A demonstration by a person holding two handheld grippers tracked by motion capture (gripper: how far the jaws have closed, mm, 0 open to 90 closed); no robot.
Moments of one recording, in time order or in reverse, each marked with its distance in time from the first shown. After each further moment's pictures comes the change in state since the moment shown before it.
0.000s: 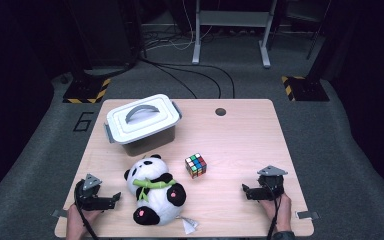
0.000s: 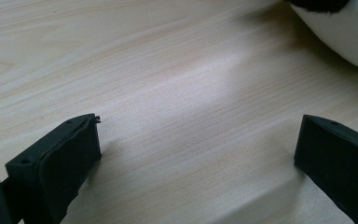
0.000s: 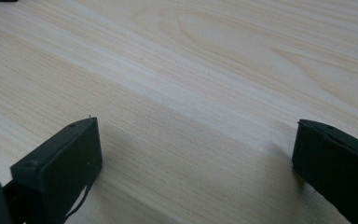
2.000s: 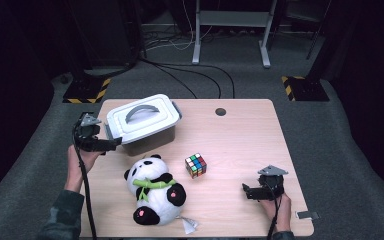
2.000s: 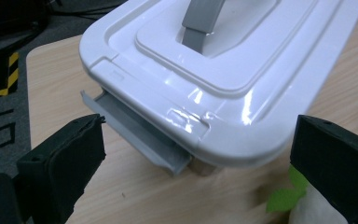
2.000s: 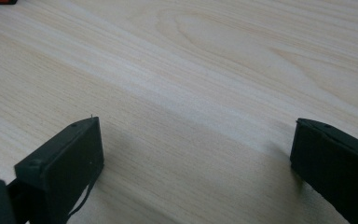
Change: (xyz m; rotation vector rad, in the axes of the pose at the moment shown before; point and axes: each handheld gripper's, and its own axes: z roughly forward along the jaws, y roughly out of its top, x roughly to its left) left arm 0.035 0.179 -0.012 -0.085 0.007 0.019; right arm 0.000 0.000 0.000 -0.002 -0.002 0.013
